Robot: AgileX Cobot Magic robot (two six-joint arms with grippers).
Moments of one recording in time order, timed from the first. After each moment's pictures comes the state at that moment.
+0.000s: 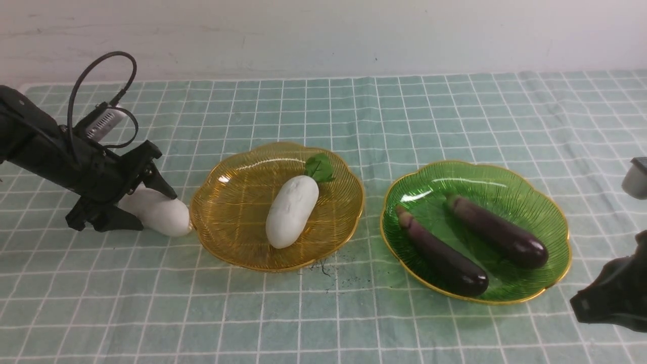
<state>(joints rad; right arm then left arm) 0.16 1.10 -0.83 0.33 1.09 -0.22 0.19 2.02 -1.40 -0.59 0.81 -0.07</state>
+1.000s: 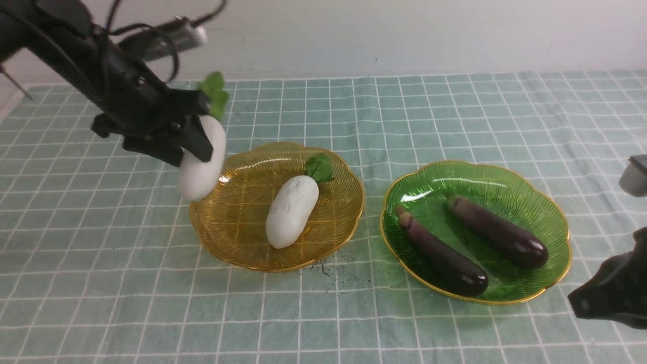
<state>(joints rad) 0.16 1.10 -0.83 0.34 1.07 -0.26 -0.08 1.94 -1.74 -0.33 1.23 0.16</state>
